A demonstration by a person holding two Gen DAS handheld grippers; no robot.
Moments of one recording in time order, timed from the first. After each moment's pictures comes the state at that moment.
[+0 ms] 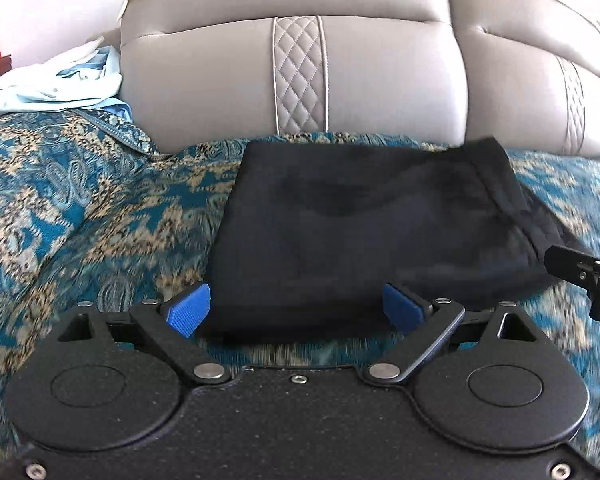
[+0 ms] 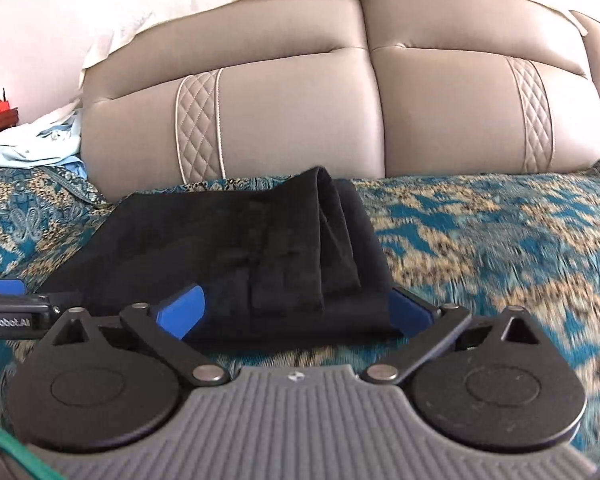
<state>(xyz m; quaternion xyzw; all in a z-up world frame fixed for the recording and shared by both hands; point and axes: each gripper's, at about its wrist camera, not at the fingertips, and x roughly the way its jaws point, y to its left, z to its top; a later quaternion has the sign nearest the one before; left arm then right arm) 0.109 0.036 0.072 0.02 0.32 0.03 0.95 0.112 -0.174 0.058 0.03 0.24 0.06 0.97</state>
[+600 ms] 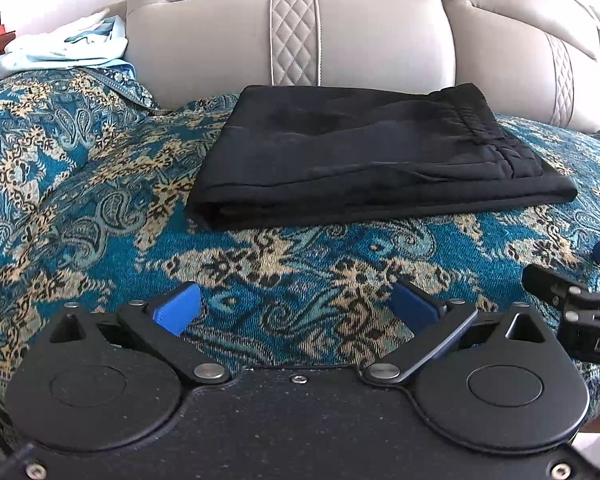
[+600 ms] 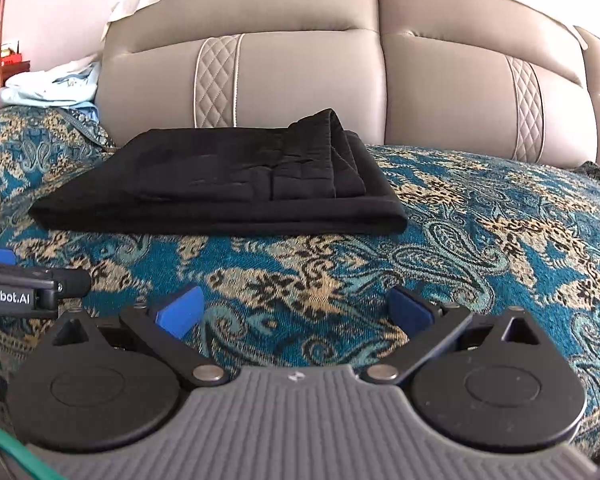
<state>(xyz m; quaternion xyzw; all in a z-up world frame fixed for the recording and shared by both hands) 0.057 0.028 0.036 0.00 0.34 0.02 0.94 0.058 -0.158 0.018 -0.03 0.25 0.06 0.97</state>
